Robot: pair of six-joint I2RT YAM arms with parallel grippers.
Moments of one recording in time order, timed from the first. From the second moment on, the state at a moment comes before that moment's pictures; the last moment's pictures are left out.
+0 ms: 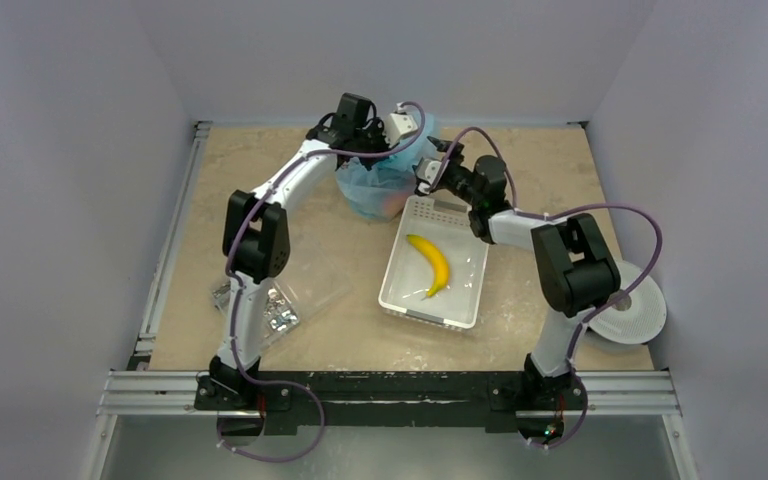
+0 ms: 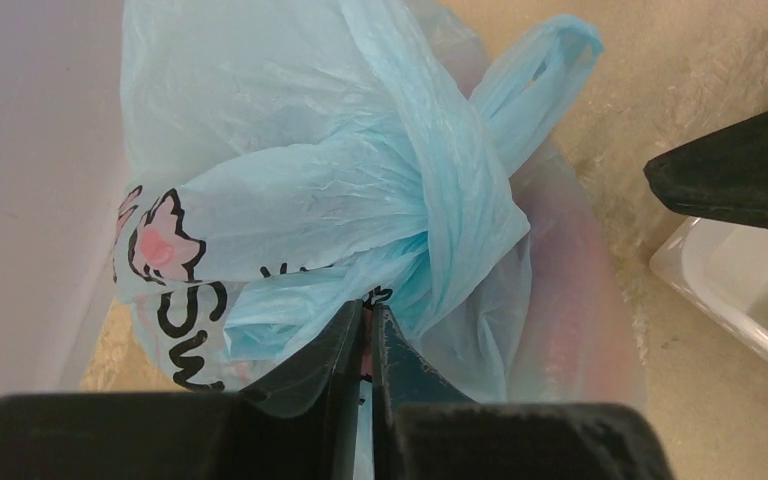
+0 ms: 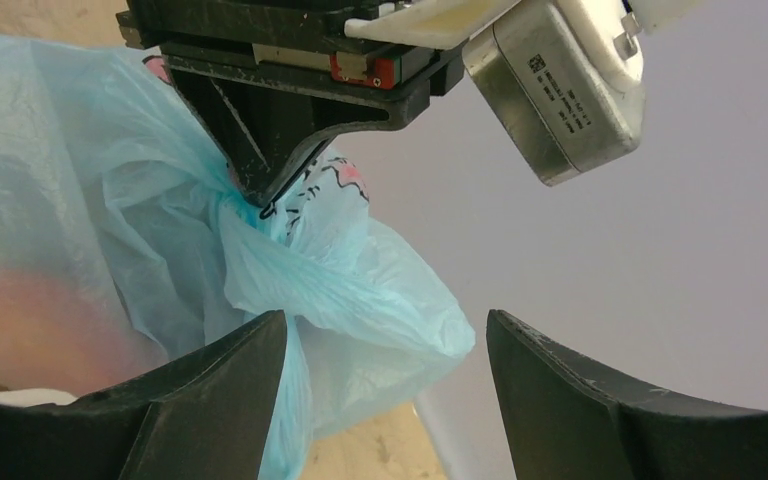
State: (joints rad) left arm -0.44 2.26 2.07 -0.49 0.32 0.63; right arm 0.32 1.83 0.98 0.88 -0.50 -0.85
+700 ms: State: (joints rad) left arm -0.40 2.21 1.96 -0.41 0.45 0.50; right arm 0.43 2.02 1.19 0.64 -0.43 -1.18
